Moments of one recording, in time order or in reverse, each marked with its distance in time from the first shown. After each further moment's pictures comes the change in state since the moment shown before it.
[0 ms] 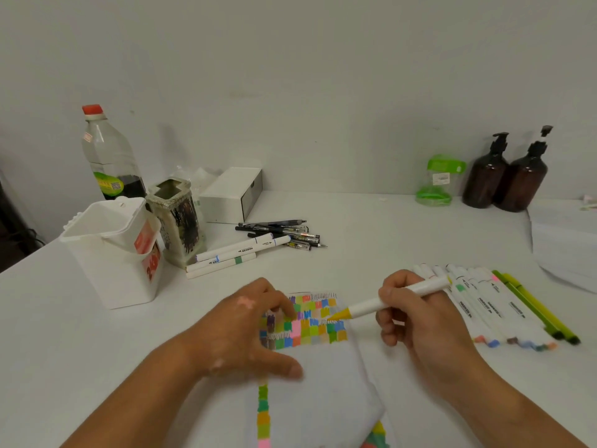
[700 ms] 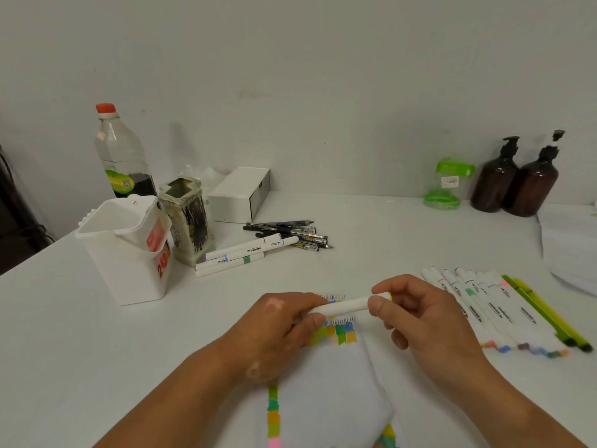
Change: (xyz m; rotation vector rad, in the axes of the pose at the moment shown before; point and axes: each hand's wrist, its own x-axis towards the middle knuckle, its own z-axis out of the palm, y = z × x) left_hand 0.006 0.025 0.018 -0.244 0.186 0.140; right_hand 0.000 0.007 -0.003 -0.288 -0.016 -0.121
